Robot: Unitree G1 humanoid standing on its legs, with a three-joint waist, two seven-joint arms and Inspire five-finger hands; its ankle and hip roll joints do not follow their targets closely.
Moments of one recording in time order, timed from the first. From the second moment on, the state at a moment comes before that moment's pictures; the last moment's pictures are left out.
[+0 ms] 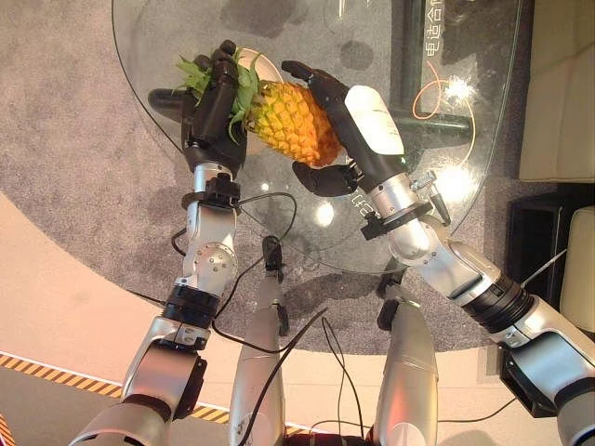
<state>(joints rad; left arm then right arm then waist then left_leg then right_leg) -0.74 0.32 -0.18 0.28 -1.14 -0.38 0.11 -0.85 -0.61 0.69 0.05 -0.20 -0.03 -0.42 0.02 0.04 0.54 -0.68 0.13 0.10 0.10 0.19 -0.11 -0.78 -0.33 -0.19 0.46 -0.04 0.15</state>
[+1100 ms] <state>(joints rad) -0.74 0.30 -0.13 0.26 -0.67 -0.49 0.55 -0.85 -0.58 0.62 0.05 -0.20 -0.03 -0.49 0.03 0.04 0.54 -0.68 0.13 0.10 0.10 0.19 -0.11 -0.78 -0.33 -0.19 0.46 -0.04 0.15</state>
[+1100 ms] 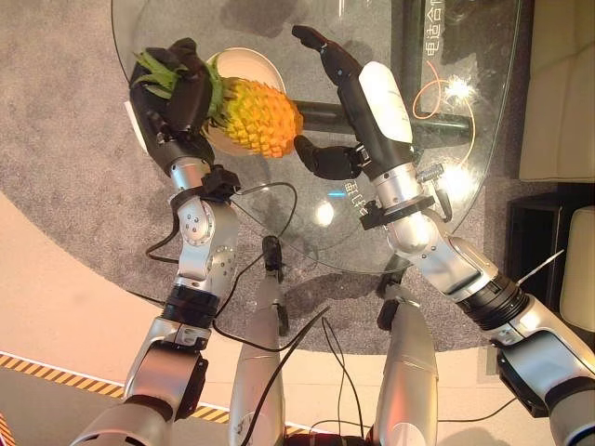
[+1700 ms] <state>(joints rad) -0.74 0.31 -0.09 0.26 -0.42 -0.53 0.69 -0.73 -0.58 0.46 0.17 -0.15 -0.02 -0.69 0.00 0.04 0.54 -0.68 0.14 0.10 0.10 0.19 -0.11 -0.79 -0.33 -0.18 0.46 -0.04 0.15</state>
